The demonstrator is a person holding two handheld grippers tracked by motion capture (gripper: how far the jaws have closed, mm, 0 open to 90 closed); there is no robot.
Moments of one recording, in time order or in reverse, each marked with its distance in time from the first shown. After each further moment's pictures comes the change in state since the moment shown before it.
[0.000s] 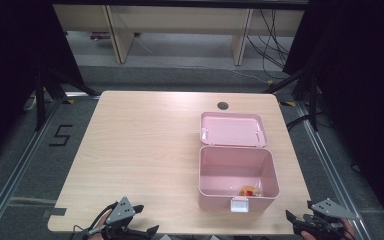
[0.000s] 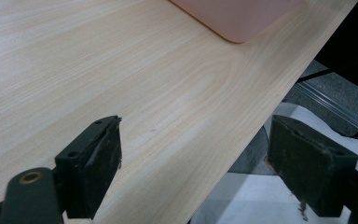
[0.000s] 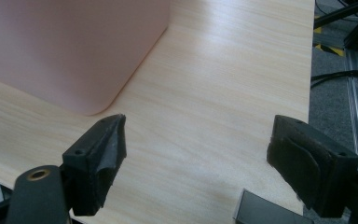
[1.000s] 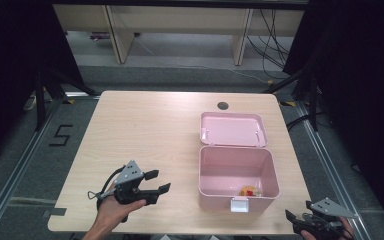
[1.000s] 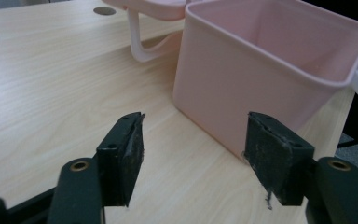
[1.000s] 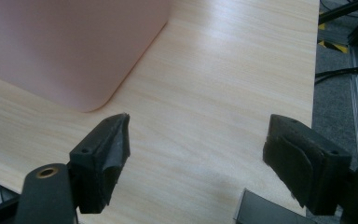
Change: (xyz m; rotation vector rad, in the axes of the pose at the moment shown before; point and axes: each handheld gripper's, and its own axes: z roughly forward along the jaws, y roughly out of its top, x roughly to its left) left arm 0.025 0.086 0.018 -0.179 -0.003 0.011; right arm -0.002 -0.001 0.004 0.013 0.010 -0.002
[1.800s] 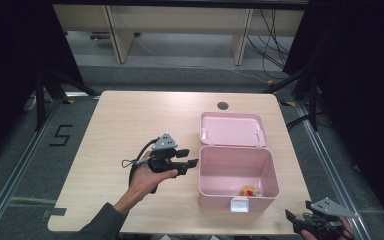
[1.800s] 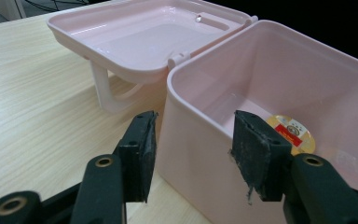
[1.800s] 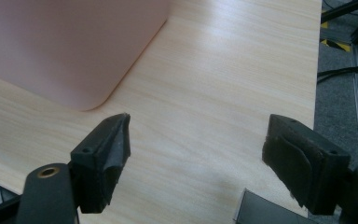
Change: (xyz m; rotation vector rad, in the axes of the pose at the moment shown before) left arm 0.001 0.068 0.081 0.043 -0.080 0.013; right arm 0.003 -0.002 0.002 -0.012 -0.010 0.057
